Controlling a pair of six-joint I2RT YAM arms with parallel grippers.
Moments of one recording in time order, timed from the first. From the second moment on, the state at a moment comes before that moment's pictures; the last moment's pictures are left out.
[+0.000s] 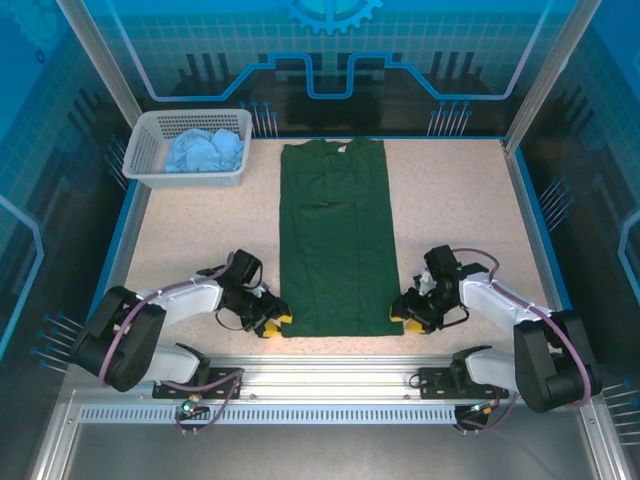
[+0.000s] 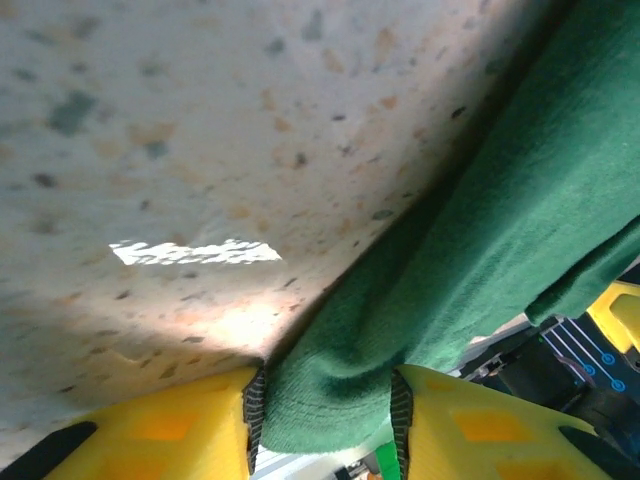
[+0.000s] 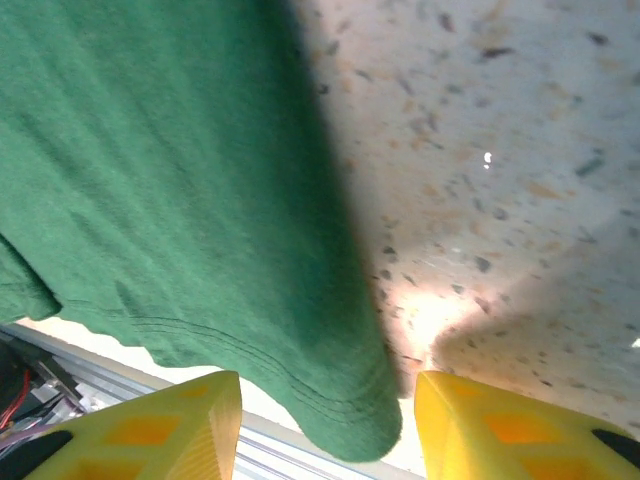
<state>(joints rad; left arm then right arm) -0.41 1.37 0.47 -0.44 0.70 -1.05 0.24 1.23 0.51 -0.78 -0.54 0.60</state>
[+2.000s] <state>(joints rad) -0.18 1.97 1.60 -0.97 0.65 -0.76 0.13 1.86 1.49 -0.97 -0.51 0.72</state>
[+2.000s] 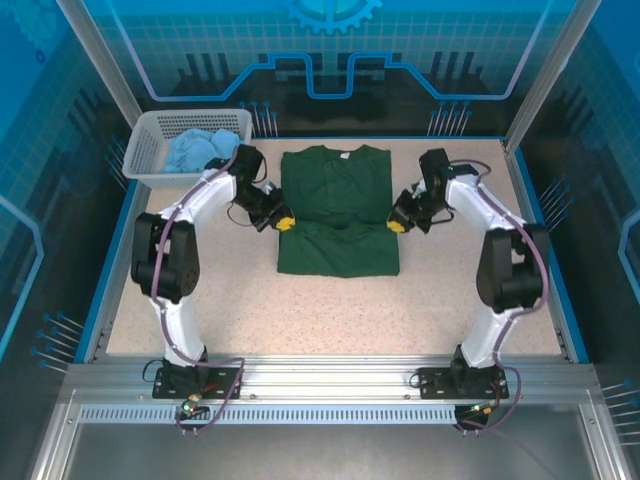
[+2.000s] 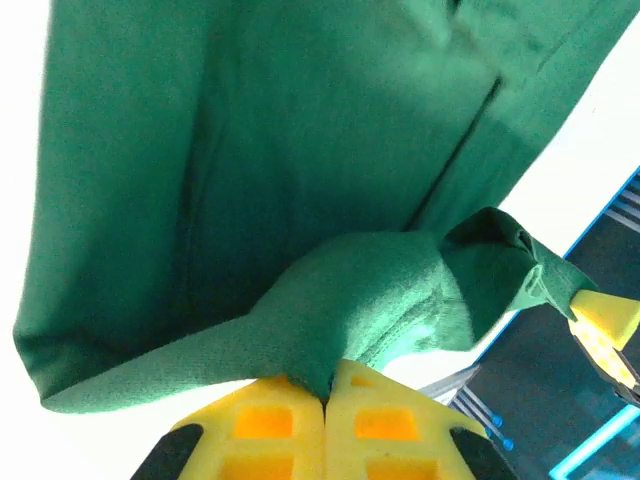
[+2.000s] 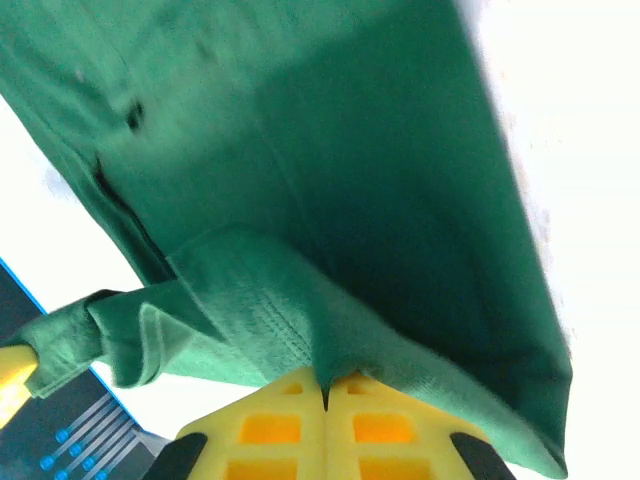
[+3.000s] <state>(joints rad) -0.24 1.95 1.72 -0.94 0.39 -0.82 0.14 1.87 1.48 -0.83 -0.53 0.78</state>
